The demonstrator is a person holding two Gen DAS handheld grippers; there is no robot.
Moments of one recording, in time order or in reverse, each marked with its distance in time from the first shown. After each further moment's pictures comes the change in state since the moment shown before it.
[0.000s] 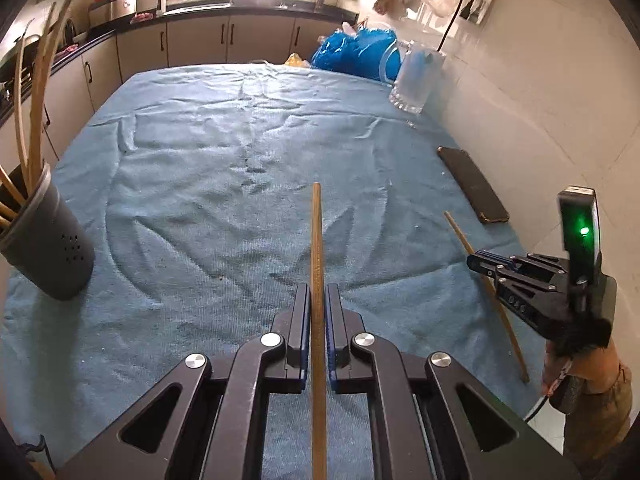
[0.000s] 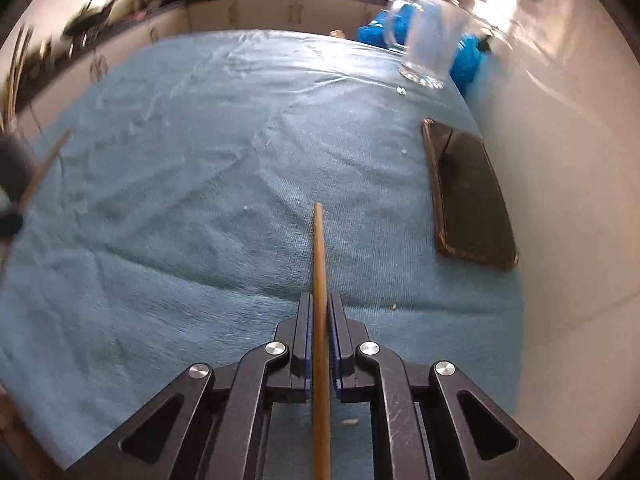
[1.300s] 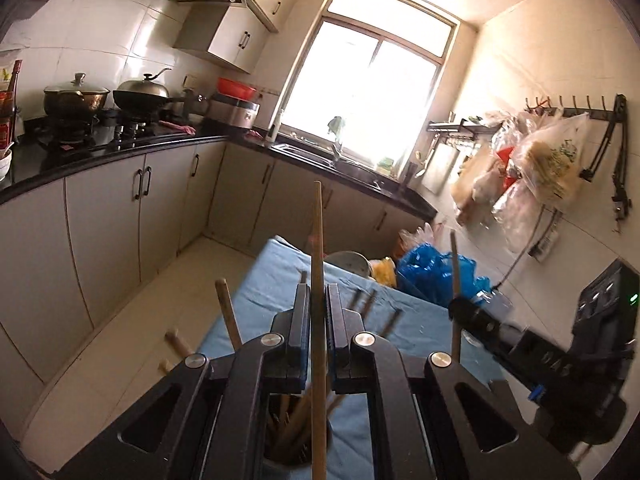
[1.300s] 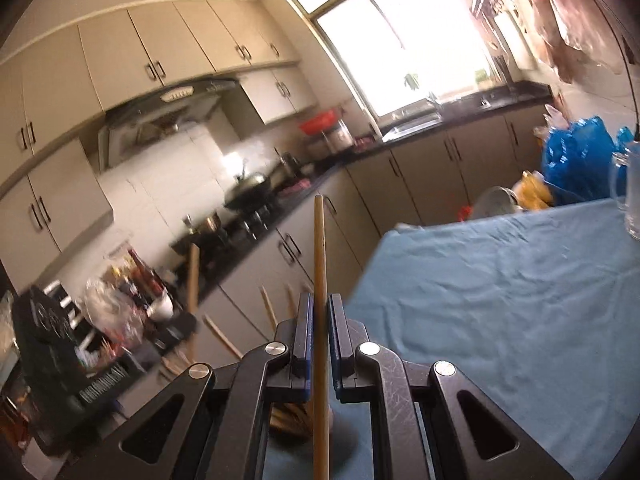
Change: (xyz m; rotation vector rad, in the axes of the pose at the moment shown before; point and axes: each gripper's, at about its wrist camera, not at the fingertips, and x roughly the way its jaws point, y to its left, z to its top) left arm -0.156 0.209 0.085 -0.309 -0.610 0.120; right arm -0.098 0.235 0.182 0.152 -0.542 0.677
